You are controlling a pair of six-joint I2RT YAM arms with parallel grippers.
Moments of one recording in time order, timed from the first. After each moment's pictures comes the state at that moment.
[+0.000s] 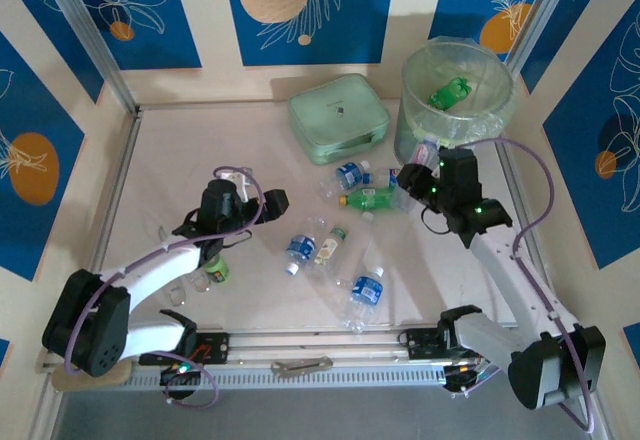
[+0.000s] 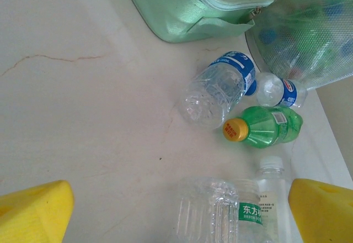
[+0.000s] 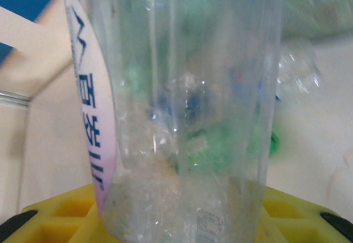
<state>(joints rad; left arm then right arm) -0.46 1.23 0.57 0.16 0.20 -0.66 0.22 1.01 0.92 -0.51 -0.10 0.73</state>
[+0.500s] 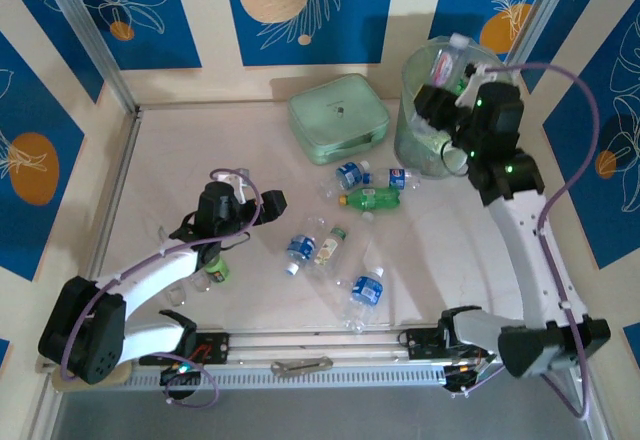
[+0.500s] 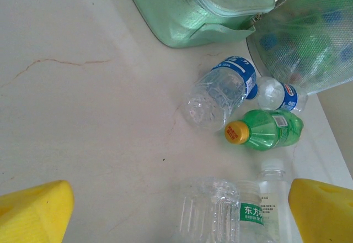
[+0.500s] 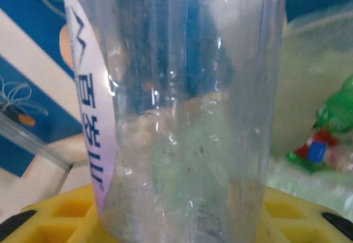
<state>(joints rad) -0.46 1.20 0.55 0.16 0.18 -0.66 0.13 1.22 1.47 -0.47 -0.11 0.47</state>
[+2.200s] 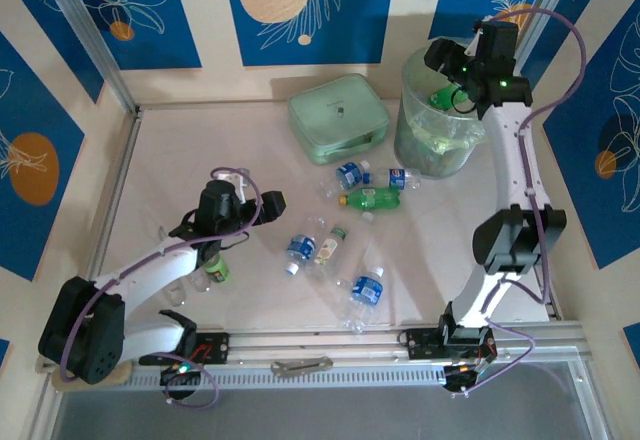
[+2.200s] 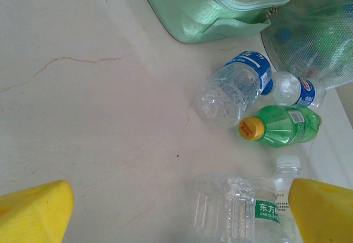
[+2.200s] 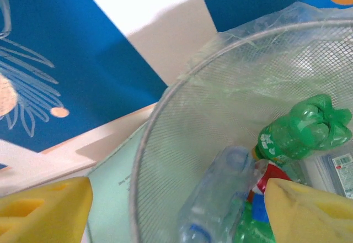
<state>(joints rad) -0.46 1.20 0.58 0.09 0.15 -0.62 -0.02 1.74 1.95 -0.65 -0.14 0.44</state>
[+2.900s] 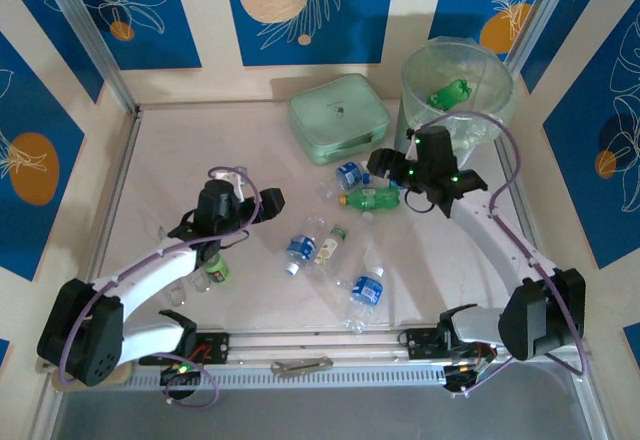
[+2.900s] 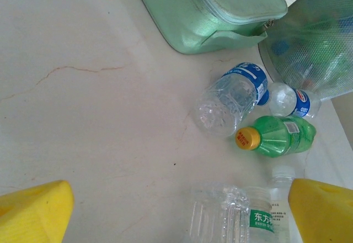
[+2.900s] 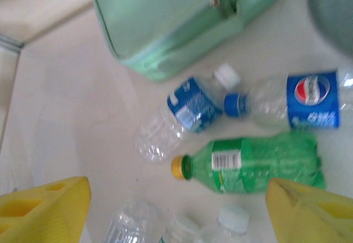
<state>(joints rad) -0.46 1.19 0.58 0.11 0.13 -0.65 0.31 1.29 1.03 -0.48 -0.17 0.59</state>
